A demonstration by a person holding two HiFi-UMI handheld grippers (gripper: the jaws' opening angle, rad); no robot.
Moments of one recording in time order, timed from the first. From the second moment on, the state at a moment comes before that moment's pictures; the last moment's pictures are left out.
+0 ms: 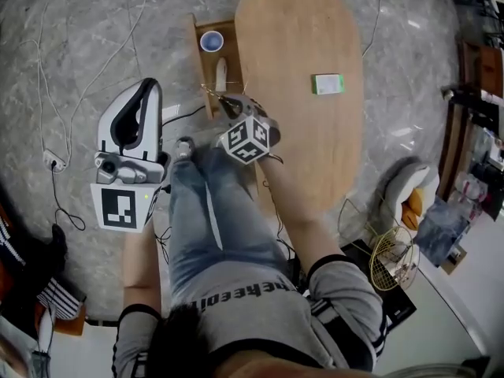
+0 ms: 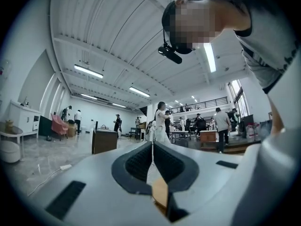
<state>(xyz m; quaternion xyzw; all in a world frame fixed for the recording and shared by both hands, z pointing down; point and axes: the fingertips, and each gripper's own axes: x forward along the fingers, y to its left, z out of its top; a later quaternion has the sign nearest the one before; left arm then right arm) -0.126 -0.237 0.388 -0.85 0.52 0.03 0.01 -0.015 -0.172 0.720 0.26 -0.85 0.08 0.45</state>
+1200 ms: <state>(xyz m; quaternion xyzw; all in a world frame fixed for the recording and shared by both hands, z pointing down) -0.206 -0.227 0.493 -0.87 0.50 -0.03 -0.04 -0.004 -0.204 0.870 0.40 -0.72 0.26 0.51</state>
